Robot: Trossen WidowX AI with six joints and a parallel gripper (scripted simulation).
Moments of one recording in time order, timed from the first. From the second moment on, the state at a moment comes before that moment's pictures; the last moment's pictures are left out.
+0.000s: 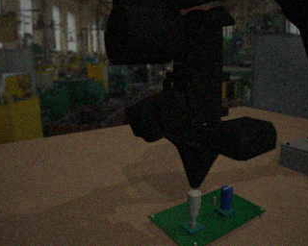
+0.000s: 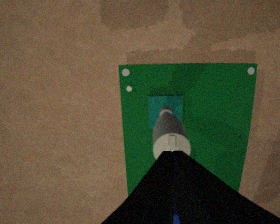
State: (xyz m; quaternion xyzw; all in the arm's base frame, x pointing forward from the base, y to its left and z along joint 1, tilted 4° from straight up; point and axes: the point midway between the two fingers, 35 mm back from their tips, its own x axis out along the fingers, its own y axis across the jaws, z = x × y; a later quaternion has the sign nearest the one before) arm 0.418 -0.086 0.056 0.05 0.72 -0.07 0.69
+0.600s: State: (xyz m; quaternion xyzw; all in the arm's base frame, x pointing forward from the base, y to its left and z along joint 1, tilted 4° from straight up) arm 0.418 -0.086 0.051 0.05 0.72 -0.07 0.69
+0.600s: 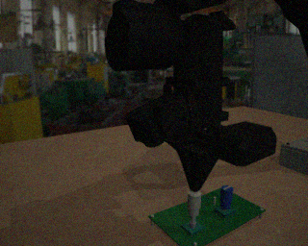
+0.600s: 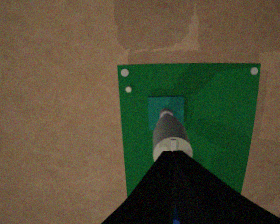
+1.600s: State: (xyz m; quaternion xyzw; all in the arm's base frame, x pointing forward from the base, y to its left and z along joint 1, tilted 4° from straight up) arm 0.418 -0.086 0.047 0.05 0.72 -0.07 0.69
